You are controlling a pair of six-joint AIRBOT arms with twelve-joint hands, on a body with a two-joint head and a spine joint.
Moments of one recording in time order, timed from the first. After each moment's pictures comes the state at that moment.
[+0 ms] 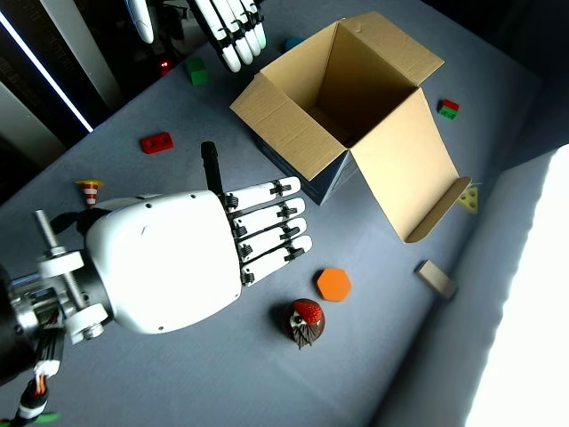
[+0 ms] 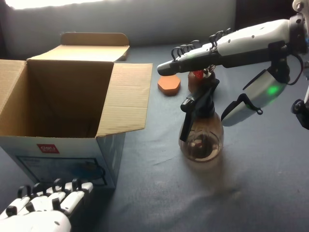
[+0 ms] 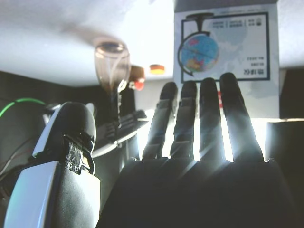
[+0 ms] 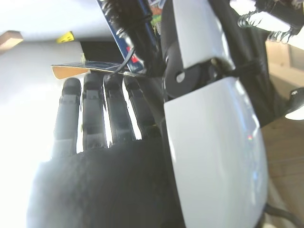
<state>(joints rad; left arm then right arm) 0.84 -0.74 0.03 -1.46 -1.34 1.88 -0.15 -1.18 1.46 -1.69 0.67 0.98</state>
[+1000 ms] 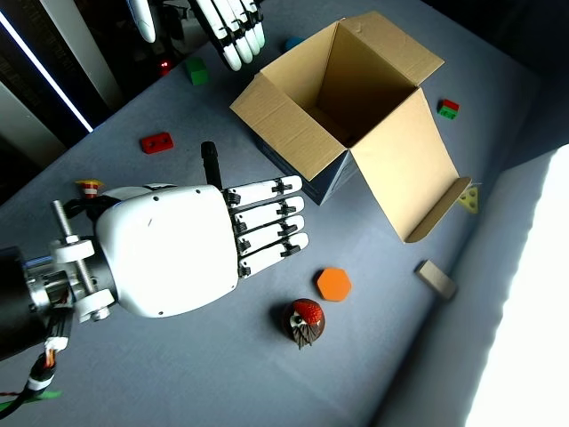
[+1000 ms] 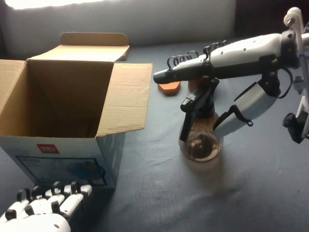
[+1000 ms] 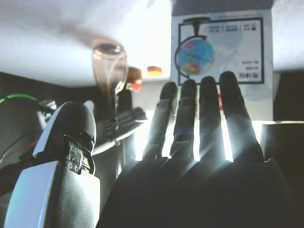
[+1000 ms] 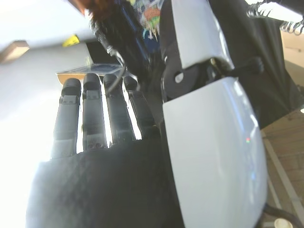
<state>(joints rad) 0.85 -0.75 0.03 -1.46 -1.35 1.86 -0.20 -1.18 1.40 -1.62 0.58 0.96</state>
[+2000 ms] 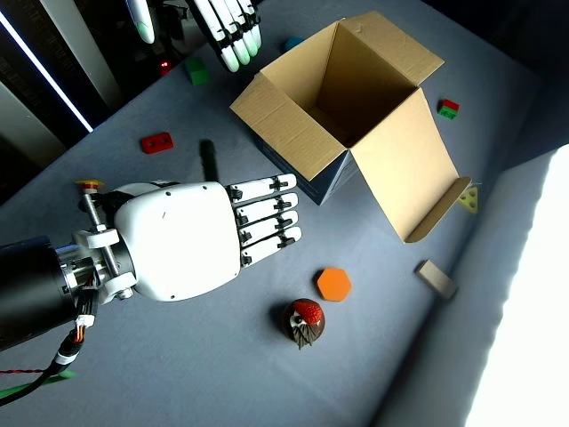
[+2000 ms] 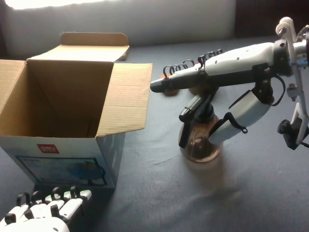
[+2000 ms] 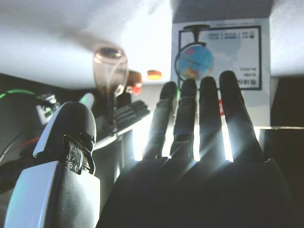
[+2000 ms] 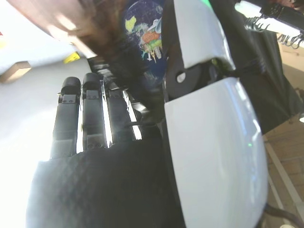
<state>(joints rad) 0.87 -0.76 0.03 -1.46 -1.35 1.84 -0.23 -1.20 1.40 -1.61 0.57 0.95</state>
